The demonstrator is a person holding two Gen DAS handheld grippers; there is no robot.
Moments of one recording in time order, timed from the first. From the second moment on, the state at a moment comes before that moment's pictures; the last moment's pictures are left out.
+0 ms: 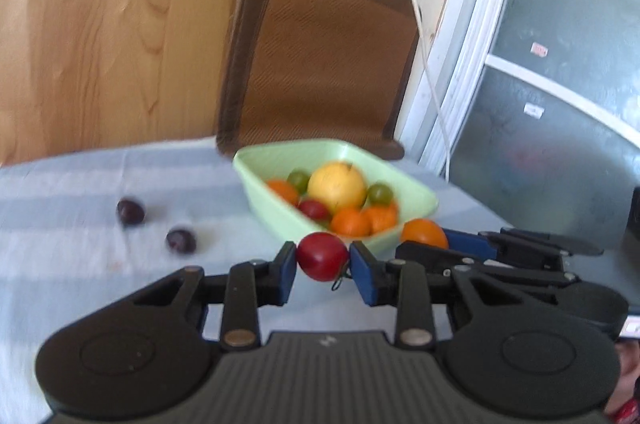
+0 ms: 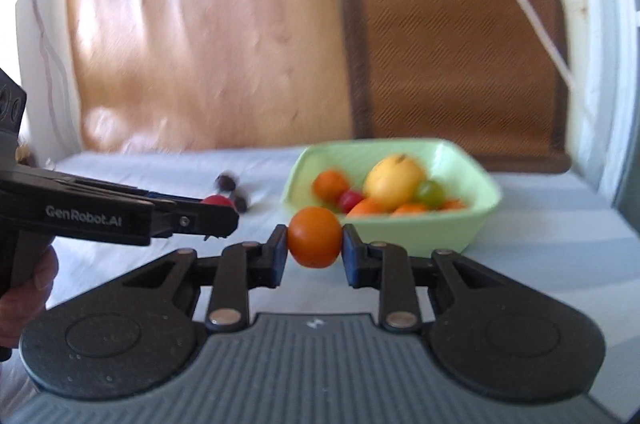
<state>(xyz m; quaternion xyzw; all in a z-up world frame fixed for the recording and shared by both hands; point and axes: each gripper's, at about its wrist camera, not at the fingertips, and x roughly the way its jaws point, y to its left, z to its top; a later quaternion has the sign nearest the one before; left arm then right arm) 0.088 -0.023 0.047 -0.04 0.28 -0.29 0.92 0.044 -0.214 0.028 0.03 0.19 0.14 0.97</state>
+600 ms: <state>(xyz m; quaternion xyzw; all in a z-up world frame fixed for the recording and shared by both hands) 0.158 -0.046 0.045 -0.06 0.27 -0.24 0.93 0.085 -0.260 0.021 0.11 0.15 0.08 0.98</state>
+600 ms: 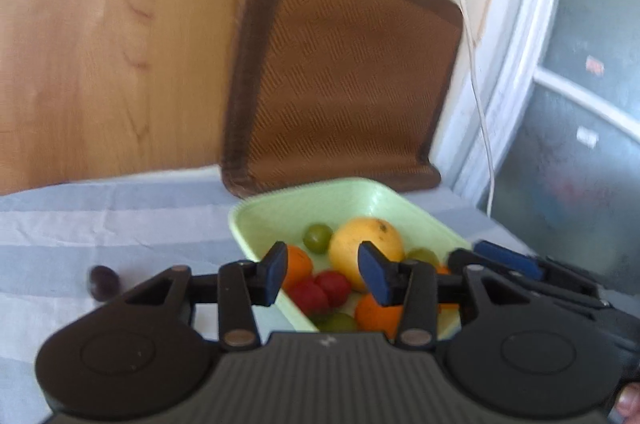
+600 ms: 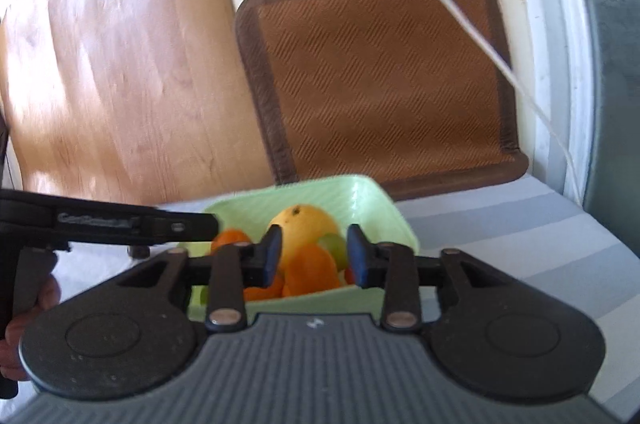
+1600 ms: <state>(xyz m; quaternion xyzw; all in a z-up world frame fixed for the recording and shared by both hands) 0.126 0.151 -0.010 -0.18 0.26 -0.07 0.95 0.155 -0.067 0.001 -0.06 0.31 0.16 0.94</state>
